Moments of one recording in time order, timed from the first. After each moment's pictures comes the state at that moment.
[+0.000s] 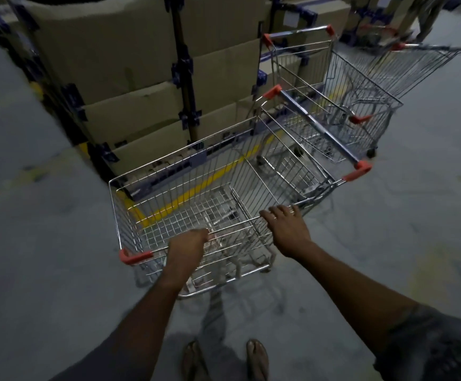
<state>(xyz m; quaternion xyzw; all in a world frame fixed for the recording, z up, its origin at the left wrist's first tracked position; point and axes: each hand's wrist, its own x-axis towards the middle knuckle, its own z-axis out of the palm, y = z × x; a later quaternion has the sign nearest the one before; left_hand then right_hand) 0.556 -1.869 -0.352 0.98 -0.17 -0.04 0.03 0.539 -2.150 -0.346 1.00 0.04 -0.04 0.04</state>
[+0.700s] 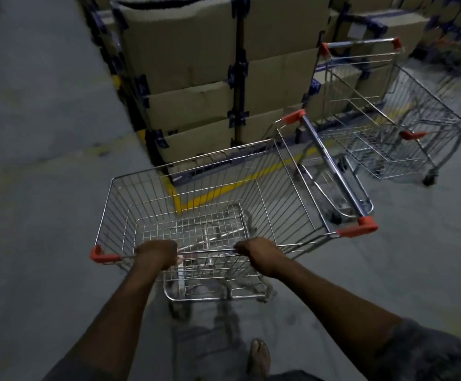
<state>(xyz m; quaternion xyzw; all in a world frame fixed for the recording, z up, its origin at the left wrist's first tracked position) 0.479 -1.766 -0.331 0.94 0.03 -0.33 -0.04 0.479 -2.059 -0.352 0.94 0.23 -0.19 -0.19</state>
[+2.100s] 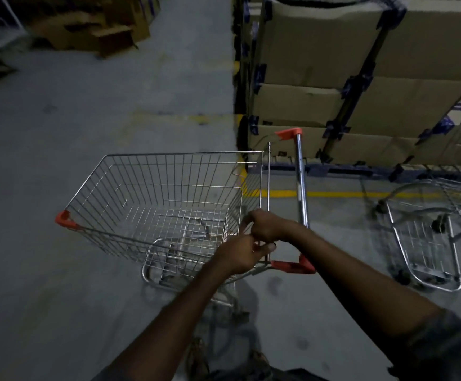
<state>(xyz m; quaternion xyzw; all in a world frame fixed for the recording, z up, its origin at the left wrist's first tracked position) 0.349 -1.879 -0.285 0.90 0.13 -0.18 0.36 0.469 -1.951 -0.265 0.85 0.42 -0.30 -0.07</state>
